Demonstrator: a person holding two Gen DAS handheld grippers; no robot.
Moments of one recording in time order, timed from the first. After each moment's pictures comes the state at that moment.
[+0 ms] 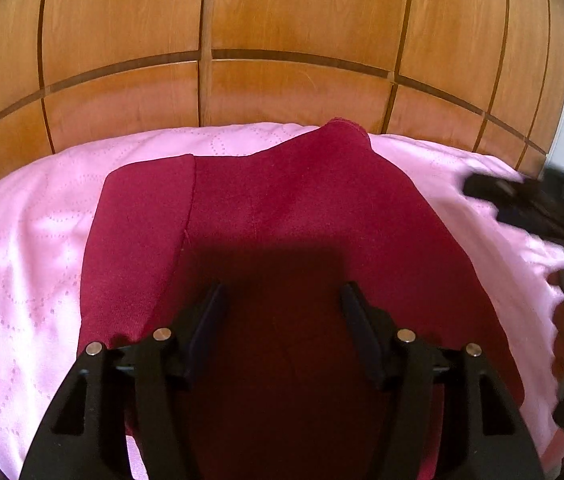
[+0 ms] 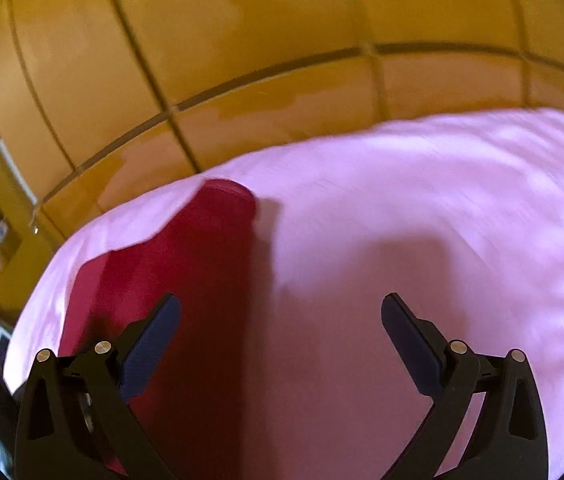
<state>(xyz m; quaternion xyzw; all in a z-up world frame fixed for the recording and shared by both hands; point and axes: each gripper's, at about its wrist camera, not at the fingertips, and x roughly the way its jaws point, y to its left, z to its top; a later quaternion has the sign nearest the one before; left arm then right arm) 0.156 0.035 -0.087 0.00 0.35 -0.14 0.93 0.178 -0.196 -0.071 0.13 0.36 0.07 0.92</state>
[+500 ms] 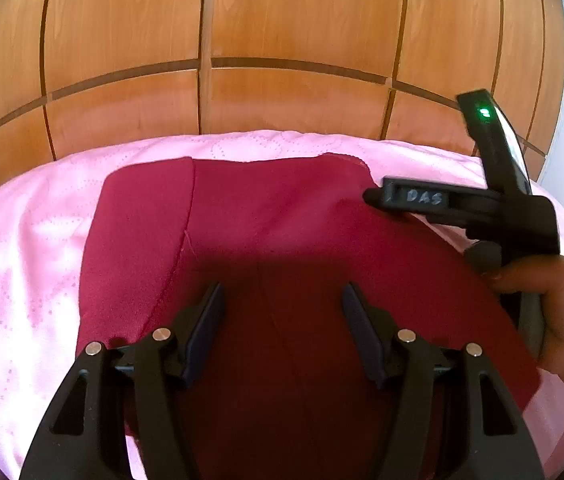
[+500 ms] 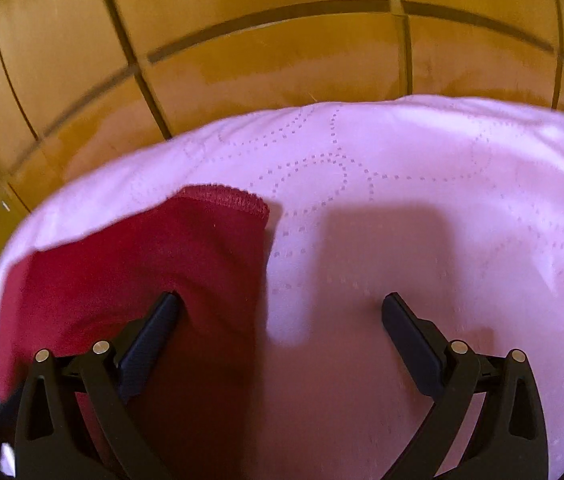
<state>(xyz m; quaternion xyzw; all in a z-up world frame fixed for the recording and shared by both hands) 0.153 0.028 -0.090 0.01 0.33 -0.14 0.93 0.243 -0.187 -0.121 0.12 0.40 0.05 0.91</state>
